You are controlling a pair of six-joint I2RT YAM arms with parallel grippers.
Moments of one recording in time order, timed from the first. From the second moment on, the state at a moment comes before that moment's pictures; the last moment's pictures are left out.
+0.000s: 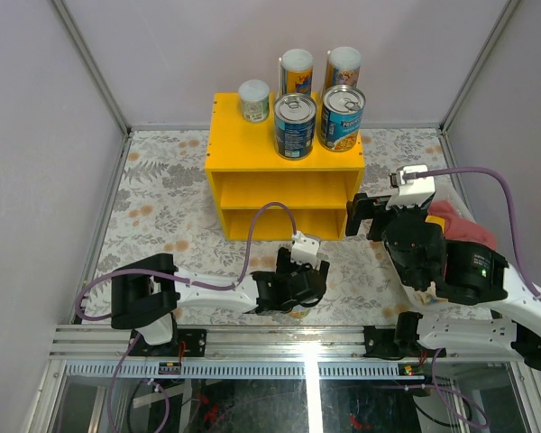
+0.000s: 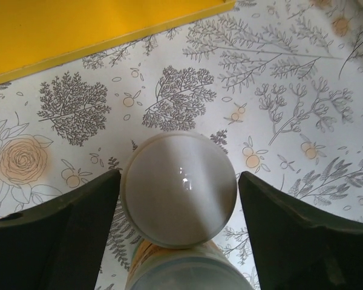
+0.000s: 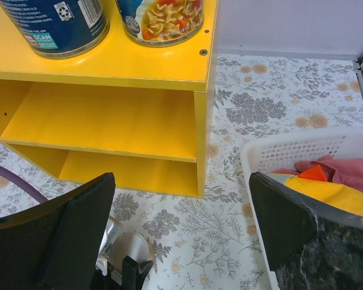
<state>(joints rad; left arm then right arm) -1.33 1.65 0.89 -0.06 -0.67 -0.78 1.23 0.87 1.29 -0.82 1.03 0.42</state>
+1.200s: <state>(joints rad) -1.33 1.35 0.97 -0.21 -0.80 -0.67 1.23 0.90 1.29 -0.80 1.00 0.40</state>
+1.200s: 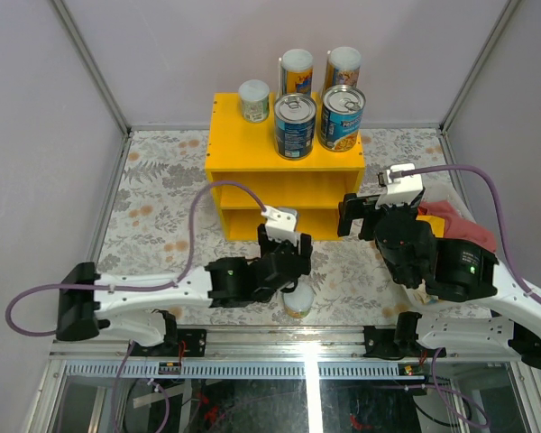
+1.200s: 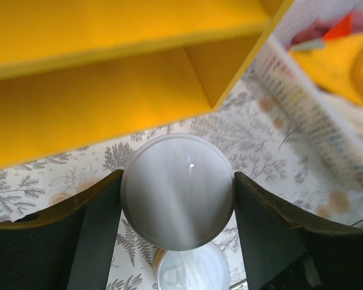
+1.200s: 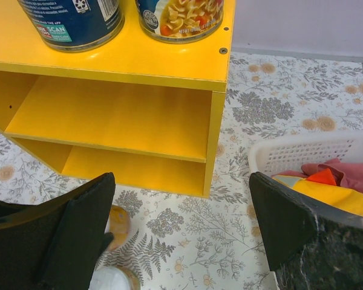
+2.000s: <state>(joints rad) -1.33 1.35 1.94 -0.86 -1.08 -0.60 1.23 0.92 1.29 -0.74 0.97 0.36</state>
